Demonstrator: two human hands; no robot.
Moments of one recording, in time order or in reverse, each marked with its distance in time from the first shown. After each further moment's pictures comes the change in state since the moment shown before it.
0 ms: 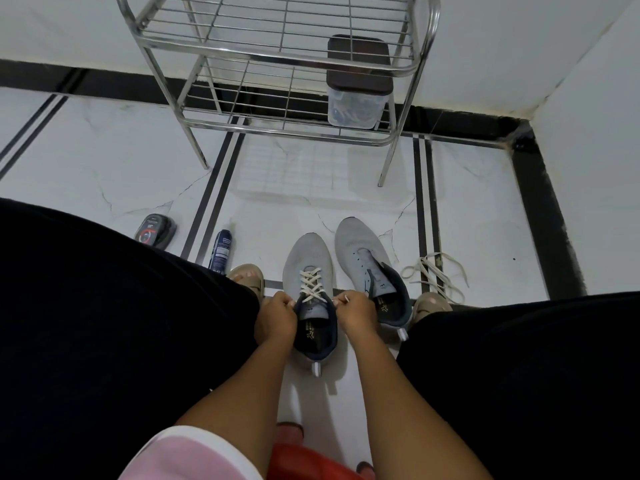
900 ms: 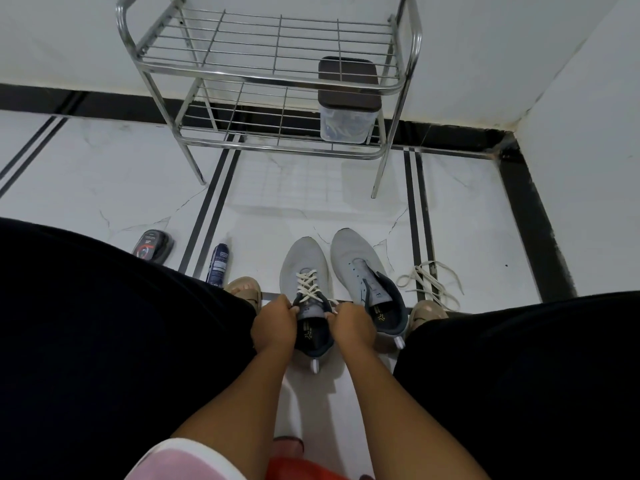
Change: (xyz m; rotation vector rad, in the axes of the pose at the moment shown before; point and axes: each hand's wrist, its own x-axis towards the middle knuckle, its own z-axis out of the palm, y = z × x) left_hand -0.004 0.012 -0.013 0.232 0.044 0.160; right_hand -0.011 -0.004 0.001 -0.385 0.115 -0.104
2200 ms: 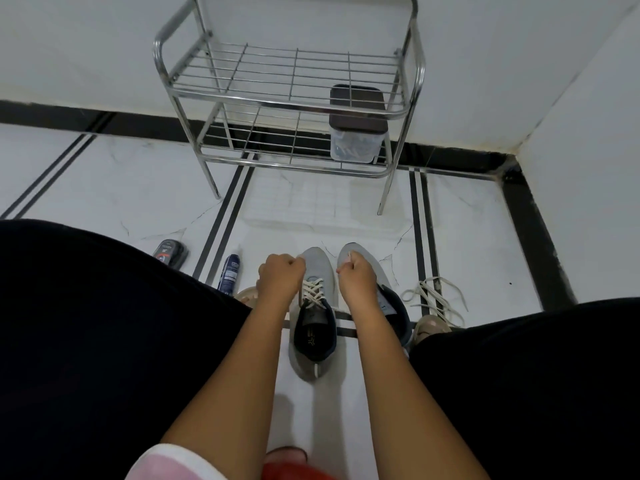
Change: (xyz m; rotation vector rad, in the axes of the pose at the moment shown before) left_hand 0.022 0.047 -0.086 -0.431 0.024 0.048; right_hand 0.005 -0.051 -0.080 0.741 0.084 -0.096
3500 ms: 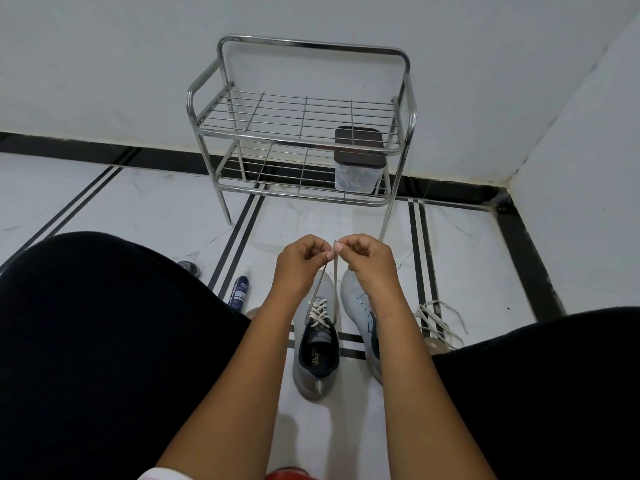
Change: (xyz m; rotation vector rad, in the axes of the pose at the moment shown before) left_hand -0.038 0.053 -0.037 -0.438 -0.056 0.420; right_hand -0.029 -0.059 -0.047 0.345 -0.069 -0.346
